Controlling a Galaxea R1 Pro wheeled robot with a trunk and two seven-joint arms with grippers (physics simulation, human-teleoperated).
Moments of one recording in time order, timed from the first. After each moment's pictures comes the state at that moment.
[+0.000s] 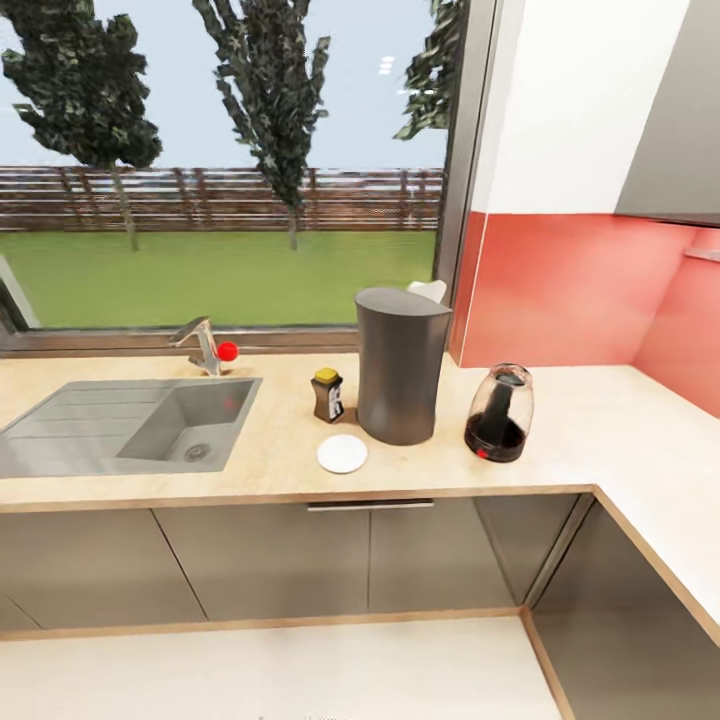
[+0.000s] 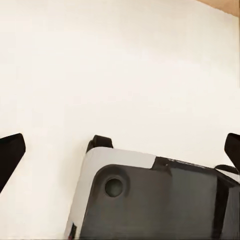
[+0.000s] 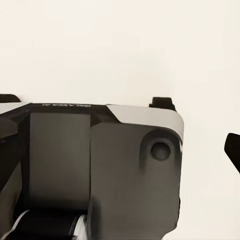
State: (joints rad) left arm -0.14 0.19 0.47 -0.37 -0.07 0.11 -0.45; right arm -0.36 0.03 0.02 -0.02 -0.03 0.11 0.09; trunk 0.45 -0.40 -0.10
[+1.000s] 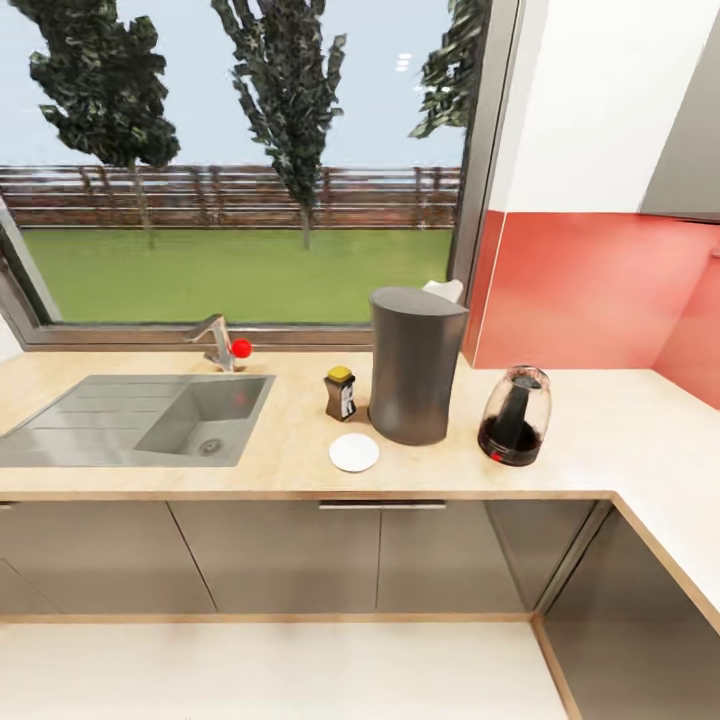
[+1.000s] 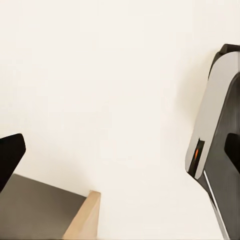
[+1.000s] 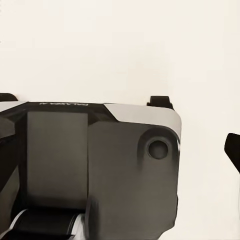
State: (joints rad) left arm -0.11 0.18 0.48 -0.12 -0.36 0.03 0.07; right arm -0.36 0.02 0.01 -0.02 -0.03 0.11 0.08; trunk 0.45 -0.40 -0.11
